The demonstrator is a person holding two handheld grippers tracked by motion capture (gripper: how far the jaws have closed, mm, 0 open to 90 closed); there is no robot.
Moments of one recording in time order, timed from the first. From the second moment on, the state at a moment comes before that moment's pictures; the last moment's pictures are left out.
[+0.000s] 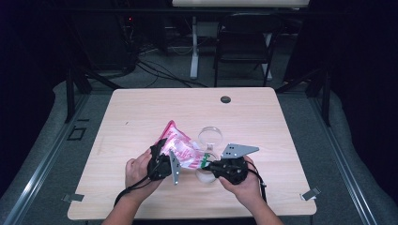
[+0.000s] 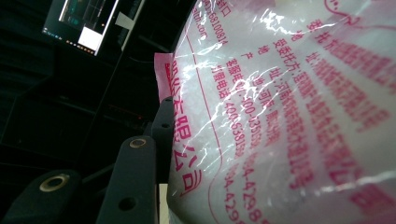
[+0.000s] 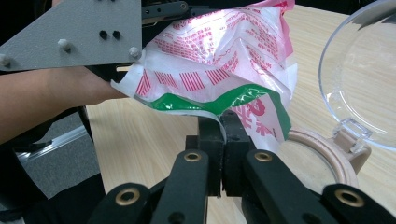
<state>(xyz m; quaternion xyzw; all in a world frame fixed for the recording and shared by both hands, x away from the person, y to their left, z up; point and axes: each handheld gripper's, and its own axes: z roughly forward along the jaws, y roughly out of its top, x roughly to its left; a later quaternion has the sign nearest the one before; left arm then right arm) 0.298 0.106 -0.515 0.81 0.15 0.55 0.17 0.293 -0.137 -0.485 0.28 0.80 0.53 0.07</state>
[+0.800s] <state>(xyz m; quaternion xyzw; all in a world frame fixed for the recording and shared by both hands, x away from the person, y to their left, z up) 0.296 0.103 -0.500 0.80 0.09 0.57 0.13 0.295 -0.143 -0.485 0.28 0.80 0.53 0.07</state>
